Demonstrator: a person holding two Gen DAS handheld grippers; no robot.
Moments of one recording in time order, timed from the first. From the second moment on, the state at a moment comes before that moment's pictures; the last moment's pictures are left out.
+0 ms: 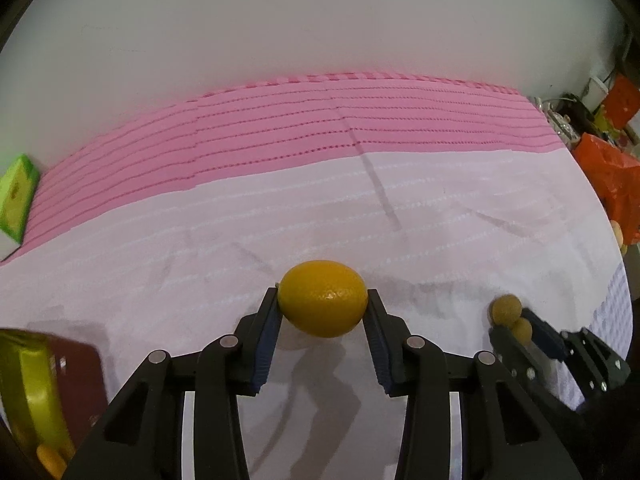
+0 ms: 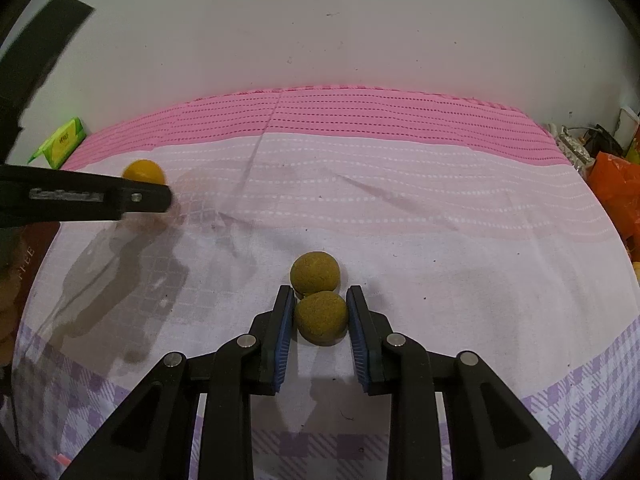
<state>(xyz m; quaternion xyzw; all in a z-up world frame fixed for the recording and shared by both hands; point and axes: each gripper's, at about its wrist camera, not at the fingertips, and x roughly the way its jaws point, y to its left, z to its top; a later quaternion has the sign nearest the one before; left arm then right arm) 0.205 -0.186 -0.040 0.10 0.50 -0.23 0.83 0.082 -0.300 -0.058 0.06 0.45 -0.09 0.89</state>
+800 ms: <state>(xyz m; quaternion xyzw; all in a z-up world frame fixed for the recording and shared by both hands) 0.147 -0.015 0.028 0.09 0.49 -0.13 0.86 0.083 -0.297 -0.058 0.05 0.45 -0.09 0.89</state>
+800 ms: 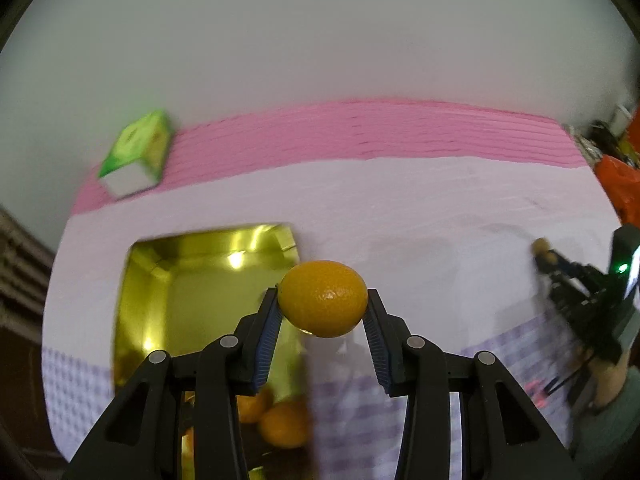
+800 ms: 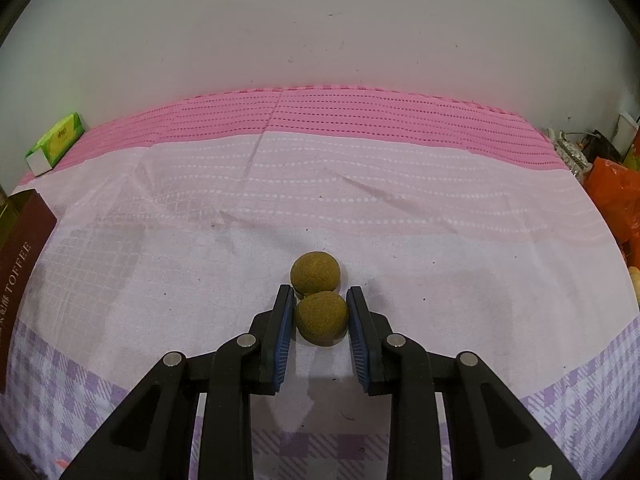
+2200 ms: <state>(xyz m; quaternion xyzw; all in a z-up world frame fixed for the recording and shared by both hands) 0.123 0.078 -0.032 0.07 0.51 -0.12 0.85 0.083 -0.289 -0.058 0.01 0.45 -0.11 0.89</state>
